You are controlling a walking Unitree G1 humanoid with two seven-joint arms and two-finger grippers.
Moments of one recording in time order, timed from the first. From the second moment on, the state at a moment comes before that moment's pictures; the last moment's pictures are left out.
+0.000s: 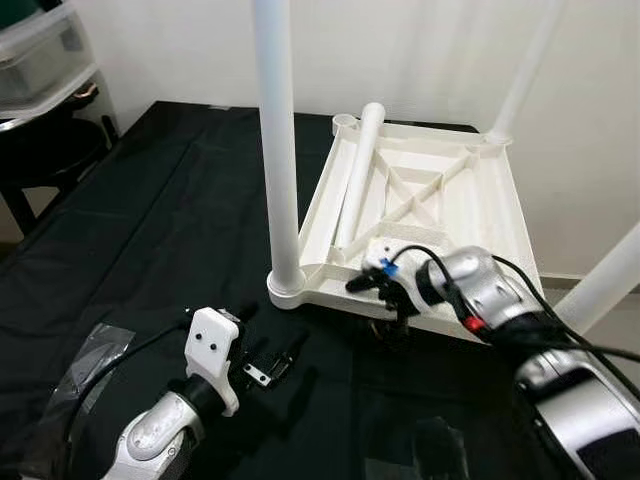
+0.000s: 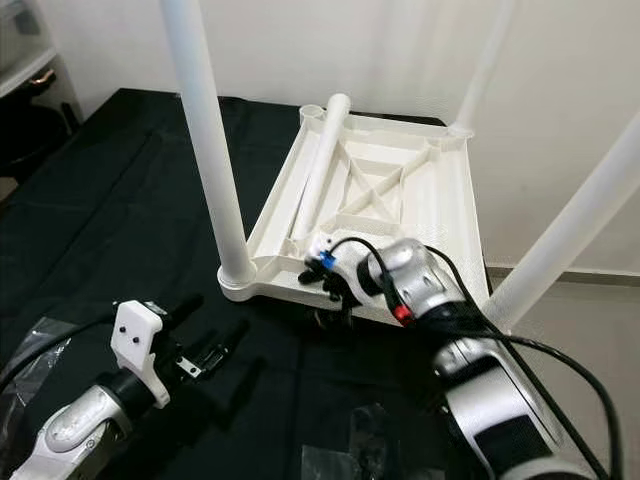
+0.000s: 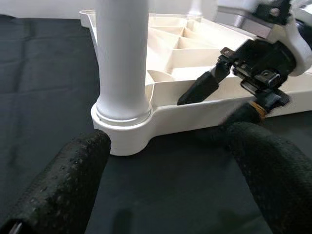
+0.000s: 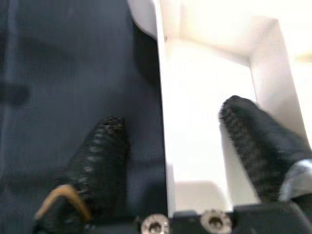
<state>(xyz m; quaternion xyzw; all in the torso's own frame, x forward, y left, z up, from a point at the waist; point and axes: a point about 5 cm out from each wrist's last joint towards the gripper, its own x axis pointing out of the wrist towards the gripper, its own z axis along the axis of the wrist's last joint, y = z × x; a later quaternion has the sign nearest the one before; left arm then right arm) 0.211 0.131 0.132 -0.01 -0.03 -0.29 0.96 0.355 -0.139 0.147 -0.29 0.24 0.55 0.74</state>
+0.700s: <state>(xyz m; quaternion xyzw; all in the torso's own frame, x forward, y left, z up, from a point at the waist) 0.212 0.132 0.134 -0.01 -0.03 -0.28 0.96 0.339 -0.119 0.143 -0.28 0.17 0.56 0.76</state>
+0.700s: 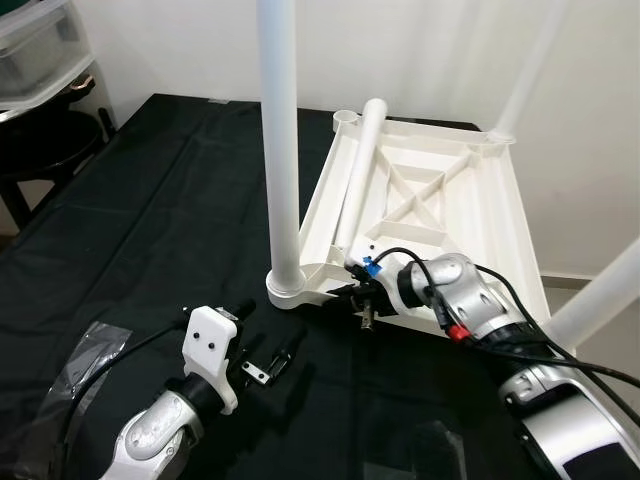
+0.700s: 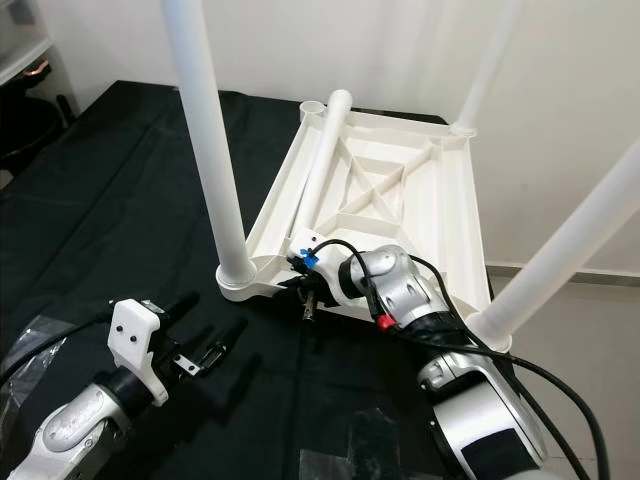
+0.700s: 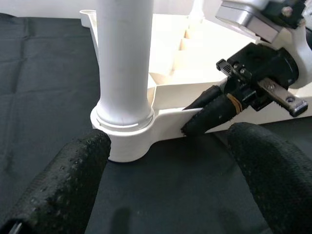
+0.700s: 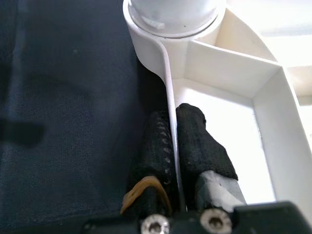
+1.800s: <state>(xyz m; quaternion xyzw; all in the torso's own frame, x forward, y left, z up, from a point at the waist) 0.210 0.250 0.143 -0.05 -0.07 0.12 0.99 0.321 -0.125 0.153 -0.45 0.07 0.62 0.65</state>
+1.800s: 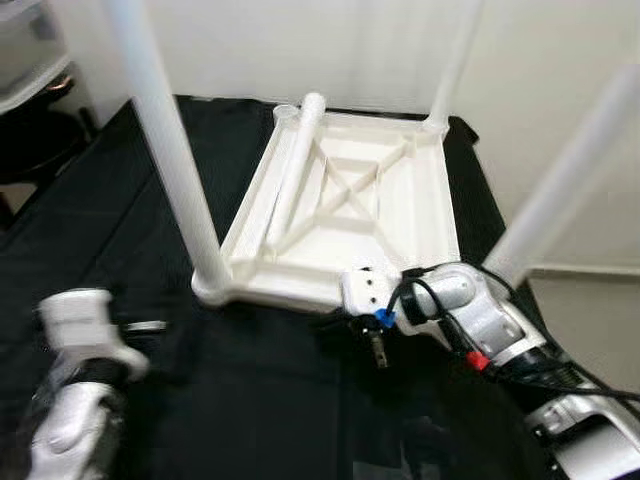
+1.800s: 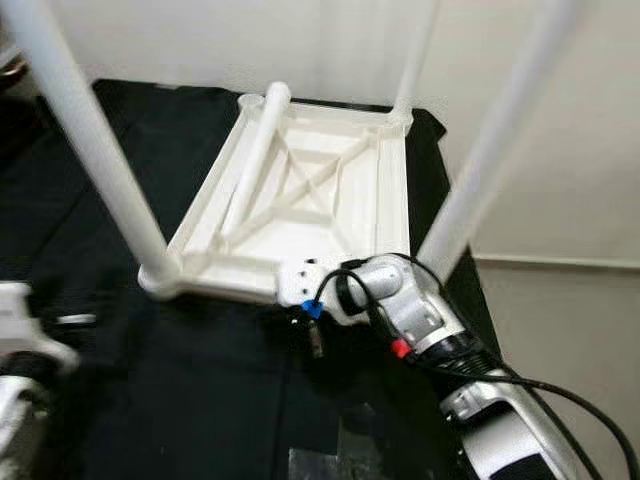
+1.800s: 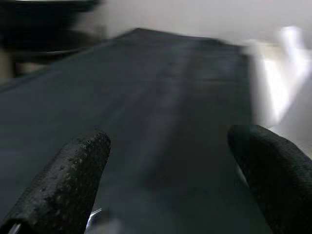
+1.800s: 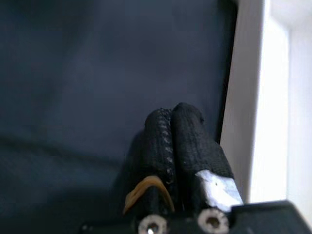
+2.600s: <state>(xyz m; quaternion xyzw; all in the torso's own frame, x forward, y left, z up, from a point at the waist) 0.193 0.197 0.115 -0.06 0.02 0.04 1.00 0.333 -0.133 0.212 -0.29 0.04 0.65 0.70</state>
